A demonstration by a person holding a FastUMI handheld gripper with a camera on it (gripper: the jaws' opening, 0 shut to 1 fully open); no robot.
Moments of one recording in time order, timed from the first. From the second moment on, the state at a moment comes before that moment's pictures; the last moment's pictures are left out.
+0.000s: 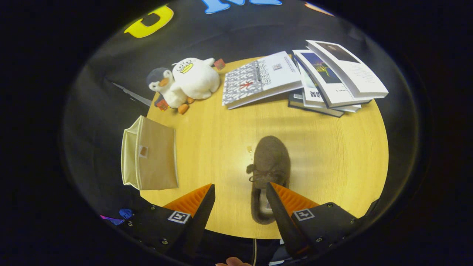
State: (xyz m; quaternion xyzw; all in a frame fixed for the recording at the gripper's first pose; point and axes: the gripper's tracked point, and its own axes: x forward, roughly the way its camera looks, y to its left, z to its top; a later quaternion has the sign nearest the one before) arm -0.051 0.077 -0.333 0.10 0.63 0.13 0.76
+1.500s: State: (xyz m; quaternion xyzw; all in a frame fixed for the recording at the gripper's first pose) arm -0.067 0.032 -0.415 0.06 0.70 0.08 0.71
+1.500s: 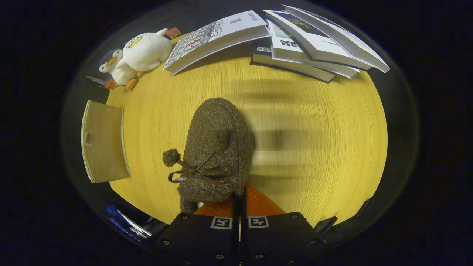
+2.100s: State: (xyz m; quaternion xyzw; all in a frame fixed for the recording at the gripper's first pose) arm -0.047 0.112 -0.298 0.02 0.63 0.17 0.75
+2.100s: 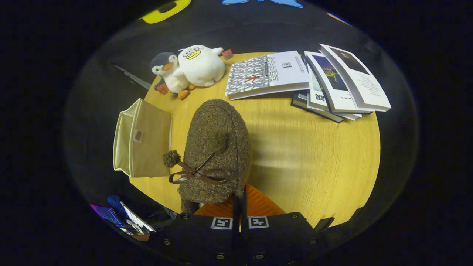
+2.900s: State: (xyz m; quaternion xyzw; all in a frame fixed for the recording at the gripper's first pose) arm -0.027 0.326 -0.244 -0.05 0.60 0.35 0.72
